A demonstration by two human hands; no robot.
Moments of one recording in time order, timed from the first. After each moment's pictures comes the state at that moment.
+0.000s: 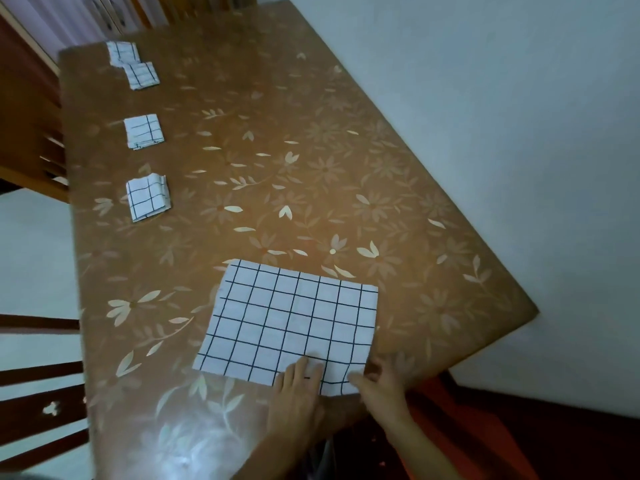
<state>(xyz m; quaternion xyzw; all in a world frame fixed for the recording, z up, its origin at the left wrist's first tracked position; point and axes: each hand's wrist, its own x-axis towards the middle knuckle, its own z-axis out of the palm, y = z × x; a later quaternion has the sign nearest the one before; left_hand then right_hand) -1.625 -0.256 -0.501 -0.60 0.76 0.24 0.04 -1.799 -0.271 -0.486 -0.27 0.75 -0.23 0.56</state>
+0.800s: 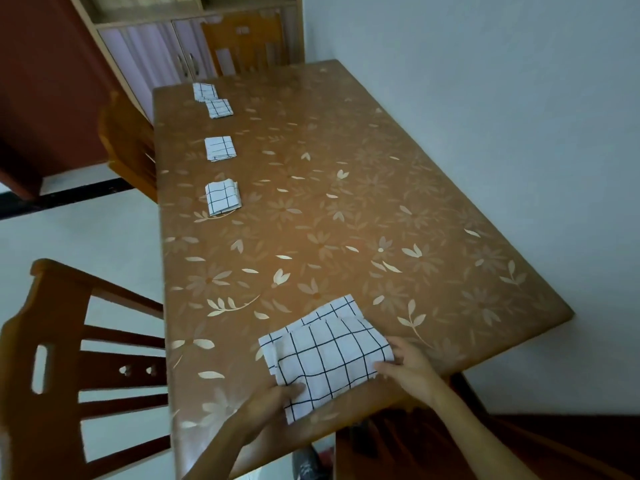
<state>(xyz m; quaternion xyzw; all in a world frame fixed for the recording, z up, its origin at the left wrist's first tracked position) -1.465 -0.202 -0.495 -0.63 0.26 0.70 -0.22 -1.755 -0.249 -0.452 -0.46 0.66 -0.17 0.57</state>
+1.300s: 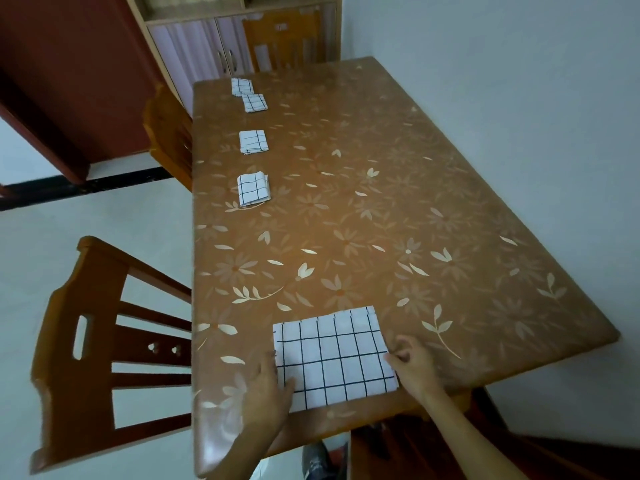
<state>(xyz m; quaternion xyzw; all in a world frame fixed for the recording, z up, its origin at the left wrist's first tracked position) -1.452 -0.178 -0.513 -0.80 0.48 0.31 -0.17 -1.727 -0.261 -0.503 -0.48 0.73 -0.16 0.46</state>
